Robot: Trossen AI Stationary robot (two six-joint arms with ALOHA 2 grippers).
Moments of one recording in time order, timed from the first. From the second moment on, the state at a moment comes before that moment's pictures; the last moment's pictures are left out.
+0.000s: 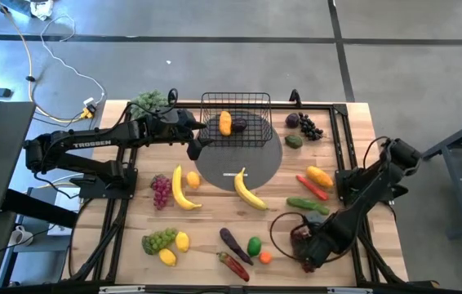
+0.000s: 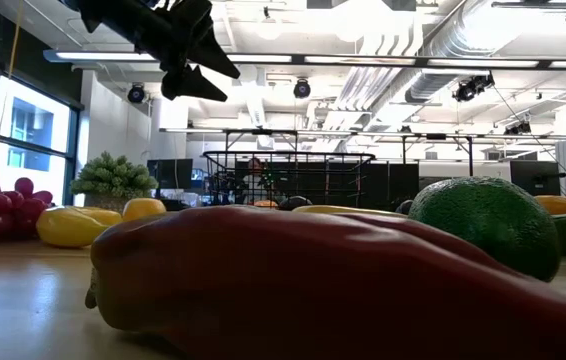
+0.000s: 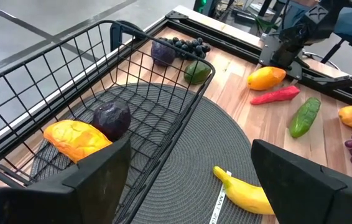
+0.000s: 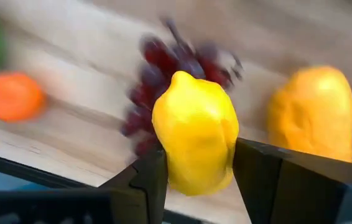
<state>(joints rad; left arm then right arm) 0.44 1.14 0.81 -0.15 -0.01 -0.21 0.82 1.59 1.13 -0.97 0.00 2.06</state>
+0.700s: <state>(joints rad) 0.44 1.14 0.81 -0.15 -0.09 -0.17 0.40 1.40 1.13 -0.89 0.37 1.47</state>
